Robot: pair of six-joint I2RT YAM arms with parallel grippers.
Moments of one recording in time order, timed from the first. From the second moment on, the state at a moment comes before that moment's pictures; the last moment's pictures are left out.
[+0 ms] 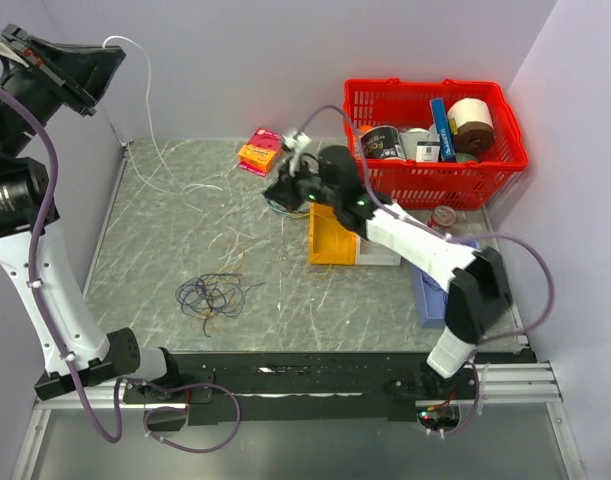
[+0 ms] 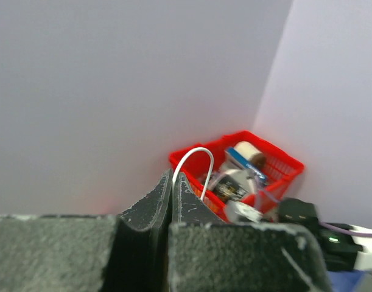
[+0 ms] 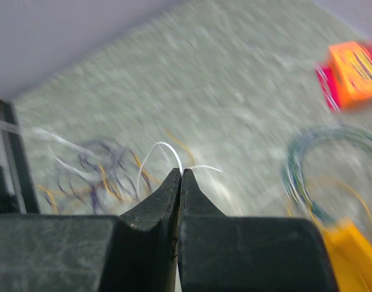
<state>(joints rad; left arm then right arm) 0.33 1.36 2.21 -0.31 0.87 -0.52 0.66 1.61 1.35 -0.01 -0.38 0.06</state>
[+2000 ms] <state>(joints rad) 0.44 1.24 1.39 -0.25 0.69 -0.10 0.09 1.17 1.33 -0.20 -0.27 0.15</state>
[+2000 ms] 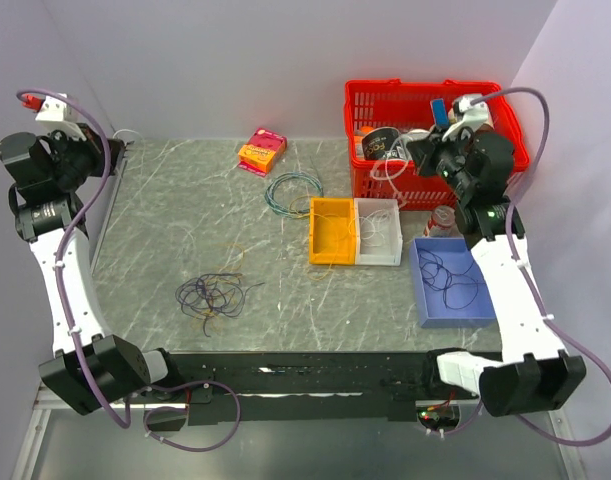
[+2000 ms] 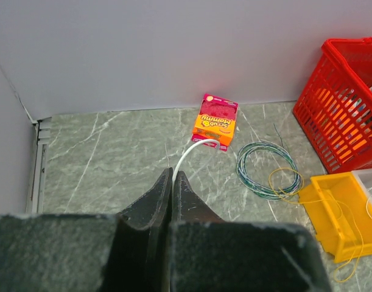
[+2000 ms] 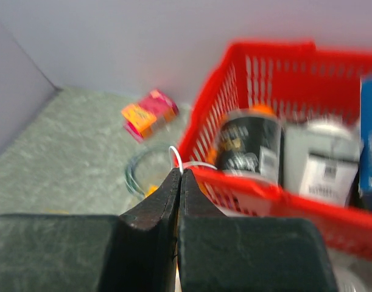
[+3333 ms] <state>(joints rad) 0.22 1.21 1.44 -0.46 0.82 0.04 0.16 1.57 1.16 -0.31 -0.08 0.10</state>
